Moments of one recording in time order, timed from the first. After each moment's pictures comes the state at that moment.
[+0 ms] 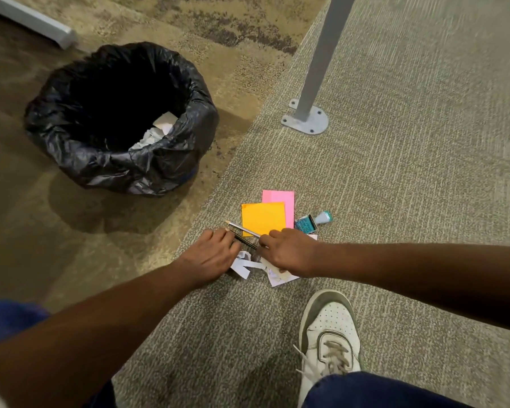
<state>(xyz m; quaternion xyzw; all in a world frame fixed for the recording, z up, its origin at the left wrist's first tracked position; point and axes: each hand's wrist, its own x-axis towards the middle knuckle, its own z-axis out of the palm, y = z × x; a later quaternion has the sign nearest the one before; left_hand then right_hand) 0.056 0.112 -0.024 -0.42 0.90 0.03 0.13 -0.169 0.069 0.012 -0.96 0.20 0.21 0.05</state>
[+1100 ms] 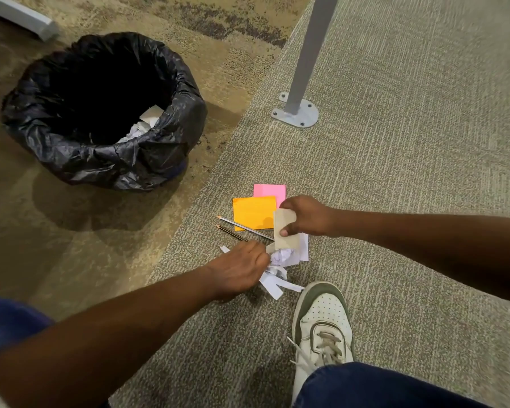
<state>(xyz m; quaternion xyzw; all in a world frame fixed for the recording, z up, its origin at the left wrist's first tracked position) -0.003 0.130 -0.014 -0.31 0.94 0.13 -0.02 -0.205 0.025 0.035 -0.73 0.51 0.05 0.45</state>
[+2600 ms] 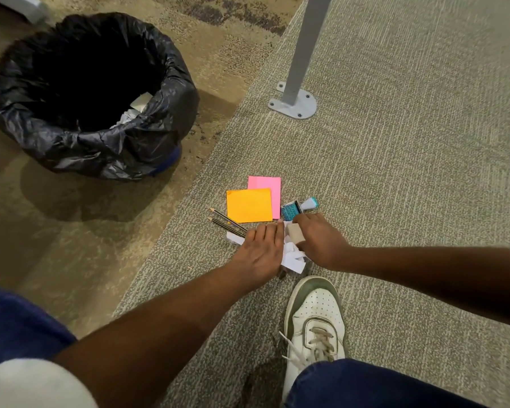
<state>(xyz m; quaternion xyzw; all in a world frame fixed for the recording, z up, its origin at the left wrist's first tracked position) -0.075 0.127 -0.026 -0.49 0.85 0.15 0.08 -0.243 0.085 -0.006 -0.80 0.55 0.06 0.23</state>
